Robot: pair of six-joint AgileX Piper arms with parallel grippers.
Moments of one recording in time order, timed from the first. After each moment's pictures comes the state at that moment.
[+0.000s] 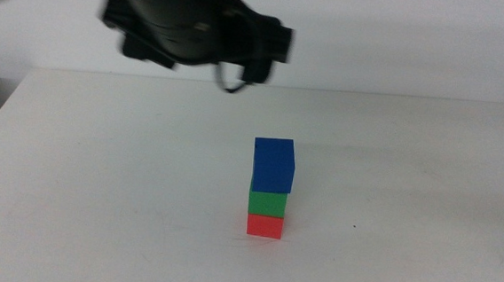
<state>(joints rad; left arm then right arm) -0.81 1.53 -1.68 0.38 1.24 -0.60 0.72 0.58 -0.91 0.06 0.88 -0.12</state>
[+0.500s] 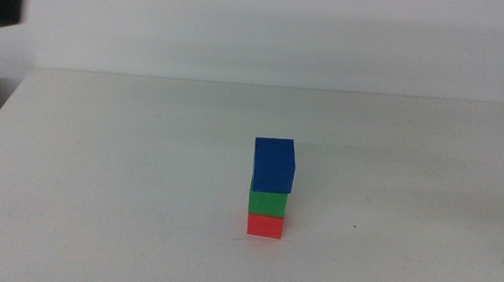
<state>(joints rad) -0.27 0.94 -1.28 0.11 0.97 -0.05 0.72 0.58 -0.91 0.06 0.88 -0.12</state>
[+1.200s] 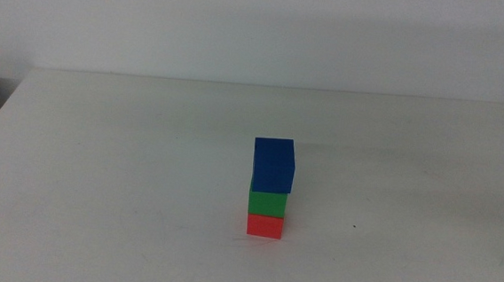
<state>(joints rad) -0.11 0.68 -1.14 -0.02 0.93 0.02 0.72 0.58 -0.91 0.06 0.88 -0.12</state>
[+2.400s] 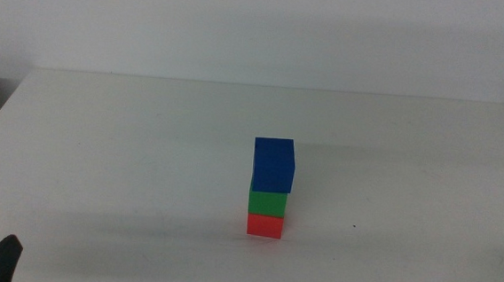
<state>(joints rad) -0.11 0.00 0.02 -0.11 0.14 0.02 0.04 -0.01 -0.02 -0.03 0.35 -0.12</state>
